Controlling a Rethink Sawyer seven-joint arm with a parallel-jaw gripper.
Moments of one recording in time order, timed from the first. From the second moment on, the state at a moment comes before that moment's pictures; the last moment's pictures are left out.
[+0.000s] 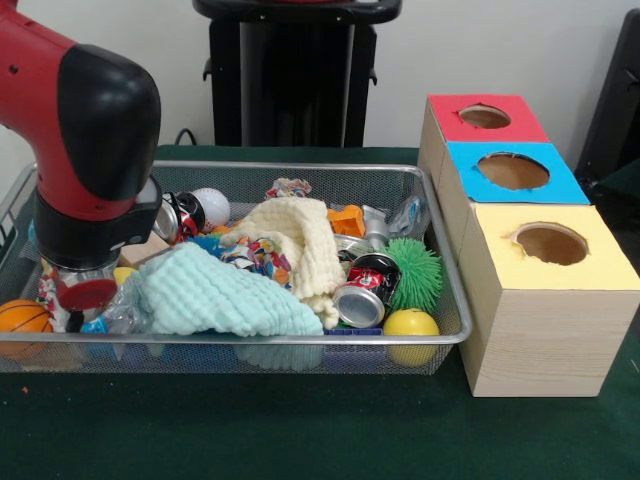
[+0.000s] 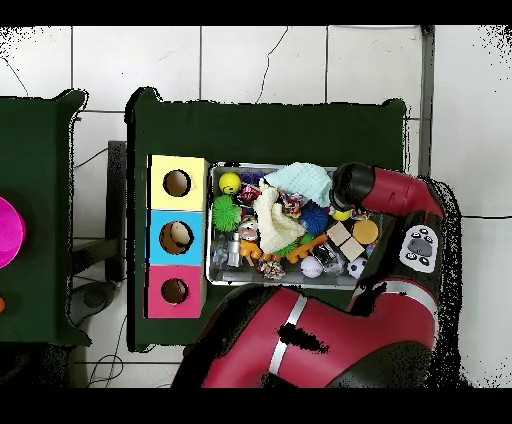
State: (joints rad) arm -0.34 -0.11 -0.35 1.01 -0.05 0.70 2.48
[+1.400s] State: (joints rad) arm -0.44 -0.28 -0.29 1.20 -0.05 0.70 2.47
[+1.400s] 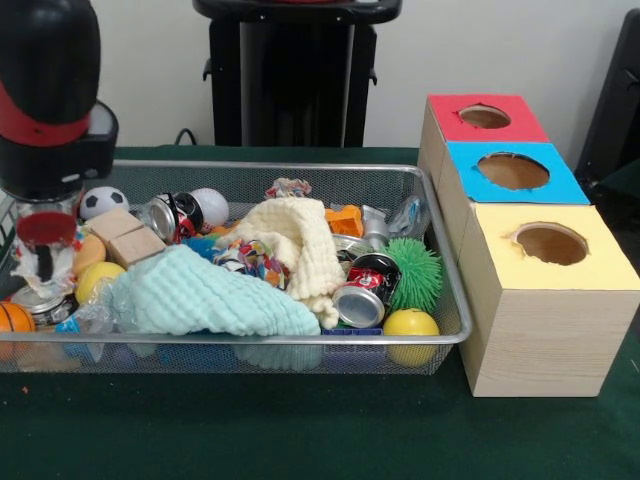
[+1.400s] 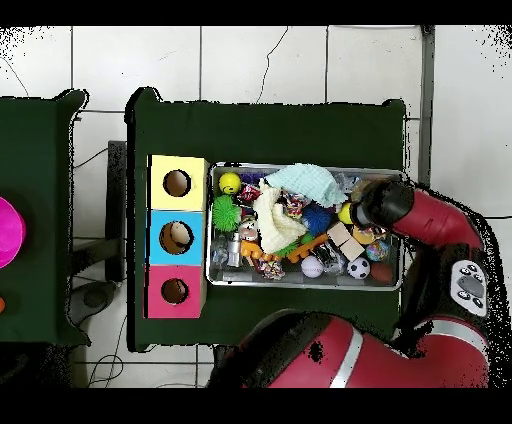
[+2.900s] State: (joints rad) arm -0.44 -0.31 -0.23 1.25 -0.16 0.70 2.47
